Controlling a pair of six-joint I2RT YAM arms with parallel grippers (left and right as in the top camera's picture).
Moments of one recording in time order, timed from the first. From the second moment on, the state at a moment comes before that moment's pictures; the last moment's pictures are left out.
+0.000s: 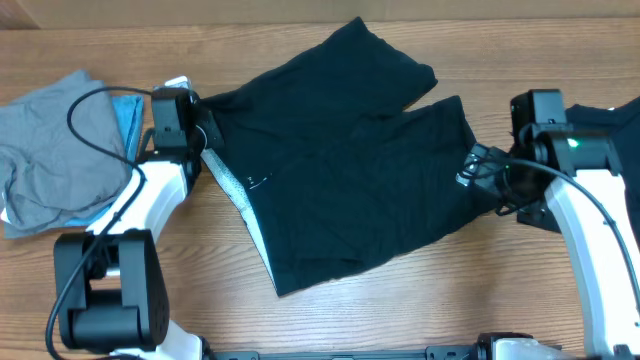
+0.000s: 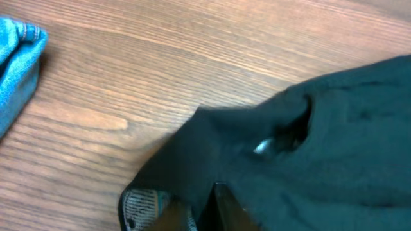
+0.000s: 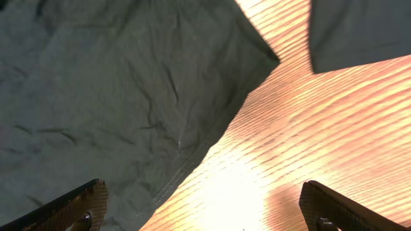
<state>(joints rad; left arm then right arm) 0.02 1.76 1.04 -0.04 -0.05 -0.28 0.01 1.39 1.30 -1.26 0.01 0.51</state>
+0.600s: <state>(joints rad) -0.05 1.62 1.45 -1.00 0.21 -0.35 -0.12 1.30 1.30 -1.27 0.08 0.52</state>
